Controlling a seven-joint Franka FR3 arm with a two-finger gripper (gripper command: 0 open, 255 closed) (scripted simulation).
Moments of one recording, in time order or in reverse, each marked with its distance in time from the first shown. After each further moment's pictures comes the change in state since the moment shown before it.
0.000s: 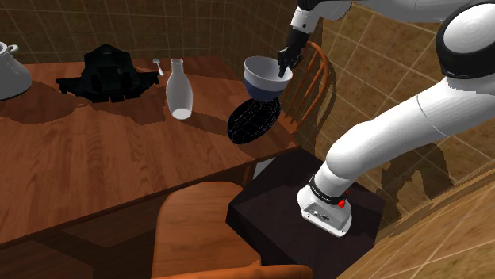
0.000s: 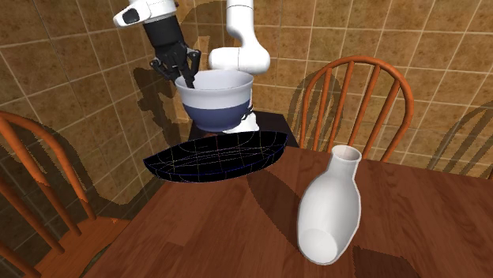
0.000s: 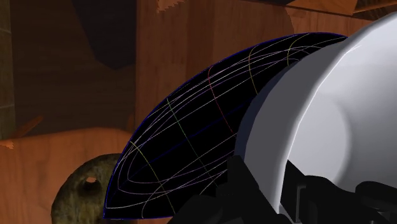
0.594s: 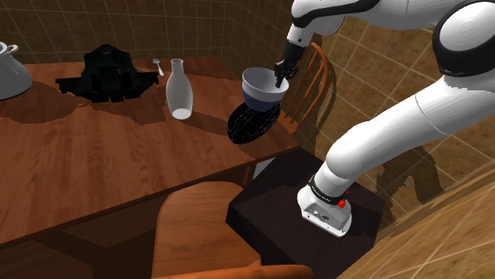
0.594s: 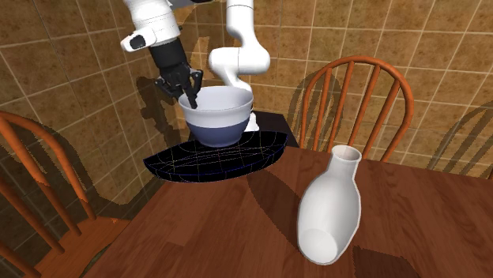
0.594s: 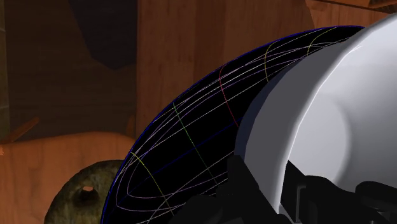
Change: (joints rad) arm -0.002 0.018 -0.010 -0.104 0.003 0.120 -0.023
